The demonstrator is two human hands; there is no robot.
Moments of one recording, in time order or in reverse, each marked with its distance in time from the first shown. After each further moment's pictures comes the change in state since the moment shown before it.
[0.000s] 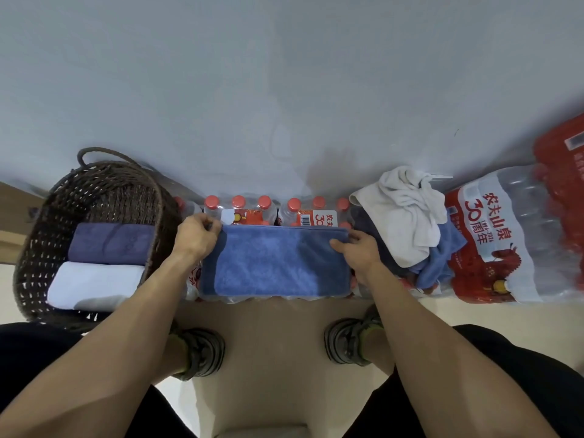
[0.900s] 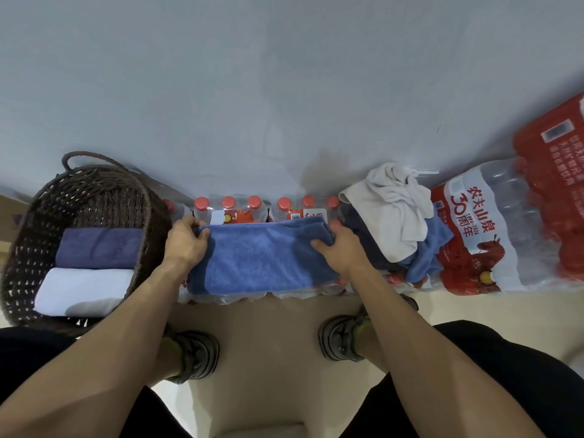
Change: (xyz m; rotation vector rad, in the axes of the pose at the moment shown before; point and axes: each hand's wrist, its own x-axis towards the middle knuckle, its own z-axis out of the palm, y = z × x) left_hand -0.005 -0.010 0.005 0.000 0.049 0.054; right_hand -0.024 -0.017 0.001 -0.596 -0.090 -0.299
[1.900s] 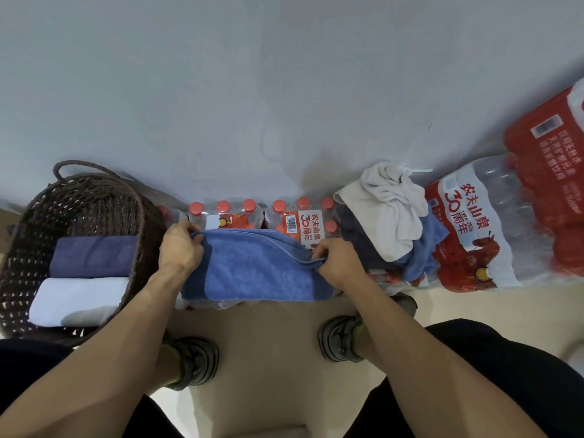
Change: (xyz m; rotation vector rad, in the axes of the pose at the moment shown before) left_hand 0.005 -0.002 0.005 0.163 0.048 0.051; right_hand -0.010 0.009 0.008 -0.166 -0.046 0.002
